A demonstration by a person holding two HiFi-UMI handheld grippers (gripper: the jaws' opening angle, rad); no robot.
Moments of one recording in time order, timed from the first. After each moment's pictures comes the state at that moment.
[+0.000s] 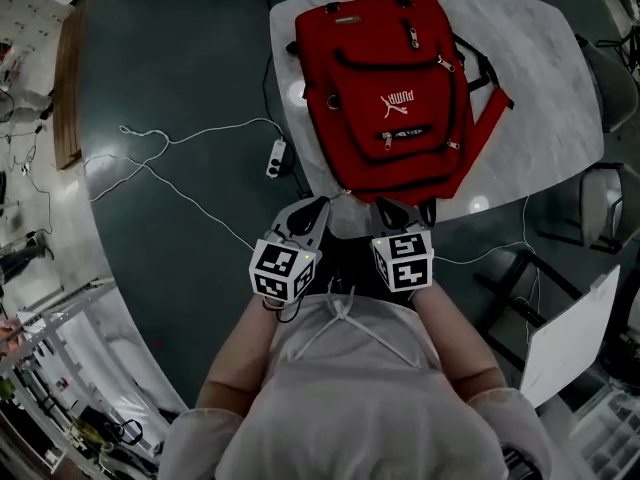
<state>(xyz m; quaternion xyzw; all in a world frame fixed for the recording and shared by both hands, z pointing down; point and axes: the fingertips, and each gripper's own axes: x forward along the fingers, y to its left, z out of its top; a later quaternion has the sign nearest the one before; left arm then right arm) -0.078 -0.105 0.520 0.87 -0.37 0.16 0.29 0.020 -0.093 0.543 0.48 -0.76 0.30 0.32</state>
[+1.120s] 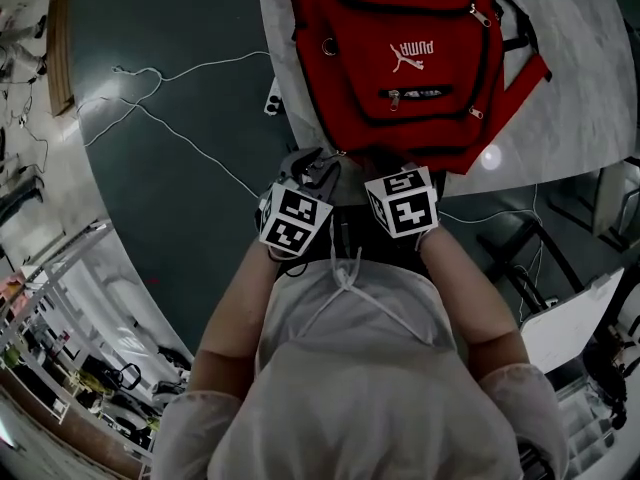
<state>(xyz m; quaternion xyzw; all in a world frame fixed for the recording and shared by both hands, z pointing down) -0.052 -0.094 0.615 0.84 -0.30 0.36 0.29 0.011 -0.113 0.609 0.37 -0.76 0.37 0.38</state>
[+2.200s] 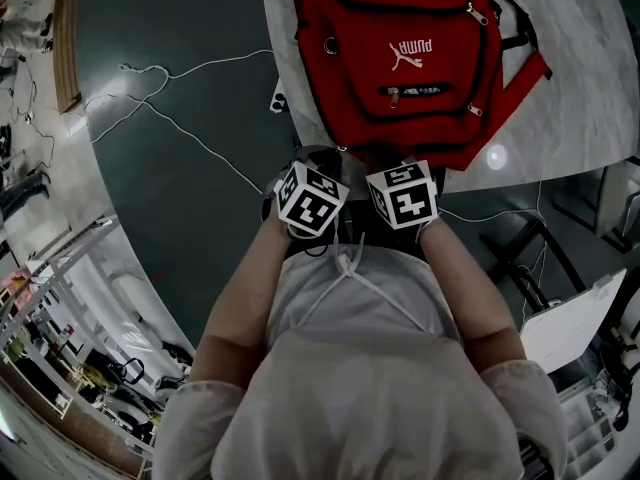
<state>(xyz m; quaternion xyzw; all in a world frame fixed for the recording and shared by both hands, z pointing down) -0.046 -0.091 0.626 0.79 -0.27 0.45 0.30 0.008 -0.111 0.609 0.36 -0.77 0.38 0.37</state>
